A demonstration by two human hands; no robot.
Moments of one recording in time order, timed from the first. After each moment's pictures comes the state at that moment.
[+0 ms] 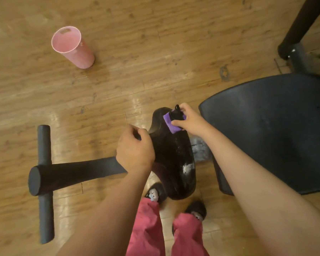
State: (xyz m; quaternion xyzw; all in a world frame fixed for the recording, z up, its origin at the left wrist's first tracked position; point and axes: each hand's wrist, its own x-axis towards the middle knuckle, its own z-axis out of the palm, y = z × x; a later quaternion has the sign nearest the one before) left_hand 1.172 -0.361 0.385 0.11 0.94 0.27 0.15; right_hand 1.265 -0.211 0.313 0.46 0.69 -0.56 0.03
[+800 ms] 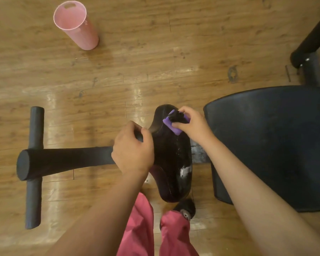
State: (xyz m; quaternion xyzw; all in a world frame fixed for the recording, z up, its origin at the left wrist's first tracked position) left_hand 1.171 -0.364 0.382 0.14 0.94 0.27 0.14; right_hand 1.264 -0.218 0.304 0.43 0.71 -0.56 -0.04
